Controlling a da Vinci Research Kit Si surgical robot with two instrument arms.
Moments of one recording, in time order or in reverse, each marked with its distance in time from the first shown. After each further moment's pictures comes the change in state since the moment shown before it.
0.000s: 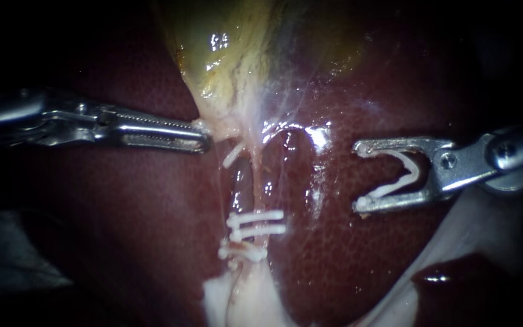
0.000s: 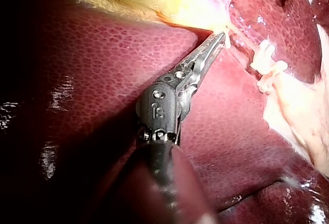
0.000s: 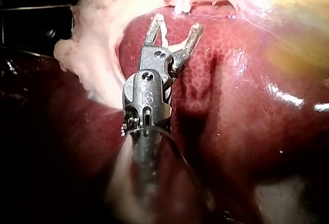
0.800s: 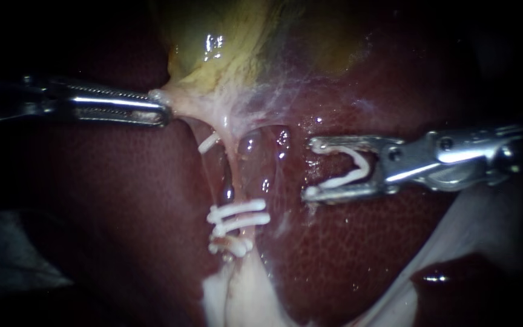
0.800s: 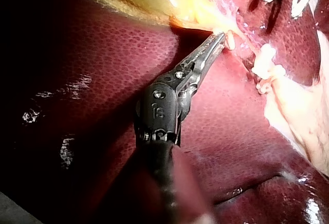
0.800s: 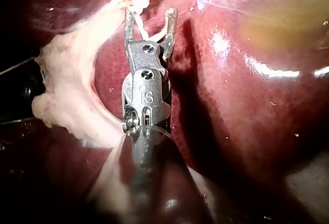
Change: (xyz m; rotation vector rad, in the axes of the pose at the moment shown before) right arm -0.002 0.002 0.010 0.037 0.081 0.253; left arm 0.004 0.002 -0.006 0.041 0.036 0.001
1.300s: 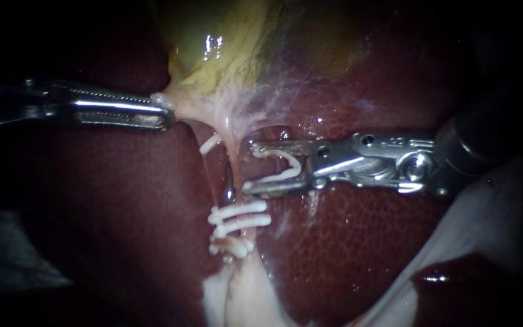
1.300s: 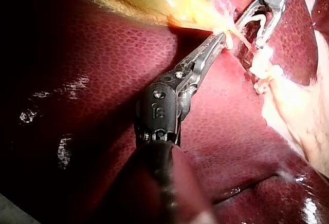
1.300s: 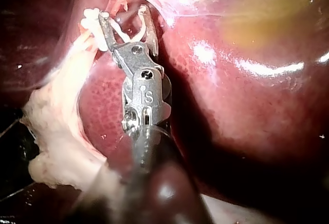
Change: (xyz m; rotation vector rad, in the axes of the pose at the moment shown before) right arm -0.003 0.003 0.009 0.060 0.025 0.161; left arm 0.000 0.000 0.000 -0.003 0.000 0.000
